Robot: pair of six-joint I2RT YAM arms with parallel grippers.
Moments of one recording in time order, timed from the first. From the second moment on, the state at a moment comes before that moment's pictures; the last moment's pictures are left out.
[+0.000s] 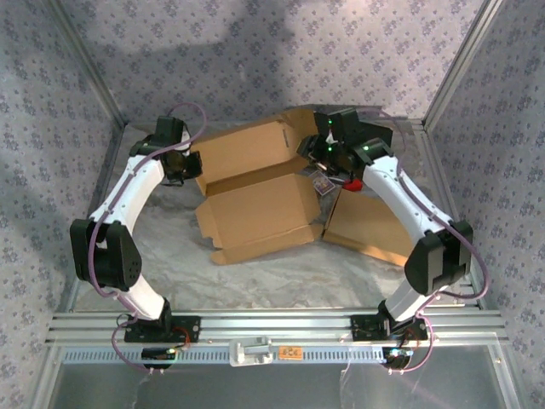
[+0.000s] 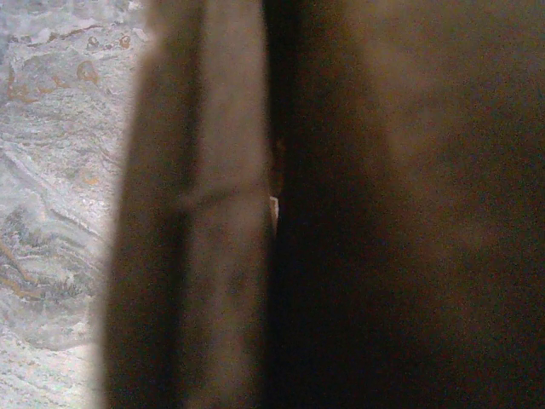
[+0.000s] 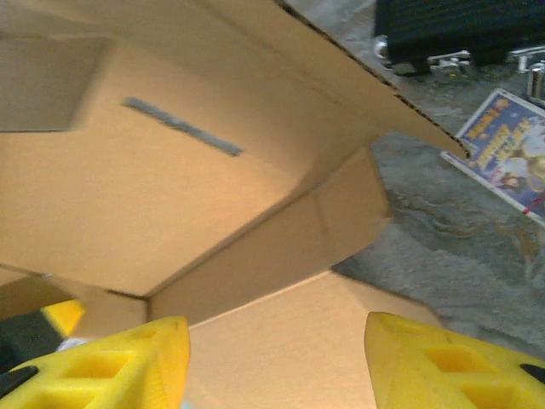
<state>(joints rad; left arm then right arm) -0.18 1.63 1.45 -0.84 0.09 -0.33 0.41 1.63 1.52 -0.67 -0.19 0.84</state>
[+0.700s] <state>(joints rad) -0.18 1.63 1.47 -0.86 0.09 -0.33 0.42 1.80 1.60 -0.60 -0.15 0.75</state>
